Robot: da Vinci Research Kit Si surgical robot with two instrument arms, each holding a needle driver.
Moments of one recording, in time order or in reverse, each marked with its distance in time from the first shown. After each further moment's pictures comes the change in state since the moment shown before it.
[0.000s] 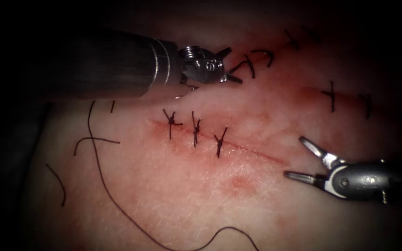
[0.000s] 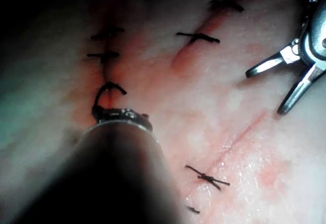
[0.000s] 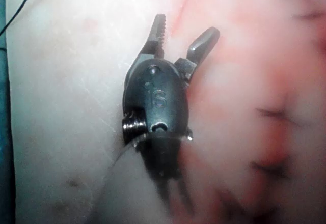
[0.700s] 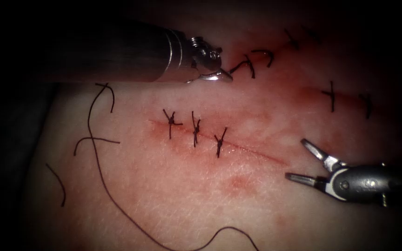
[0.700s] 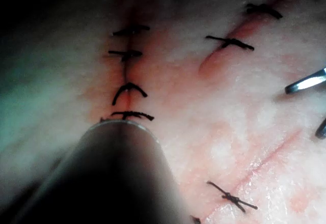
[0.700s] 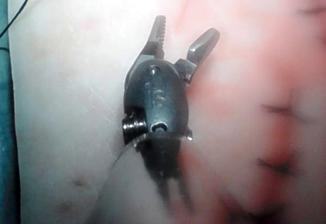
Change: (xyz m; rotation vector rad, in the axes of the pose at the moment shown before) right arm -0.001 -0.001 0.000 -0.007 0.003 0.012; left arm -0.003 -0.001 0.006 -0.134 -0.191 -0.083
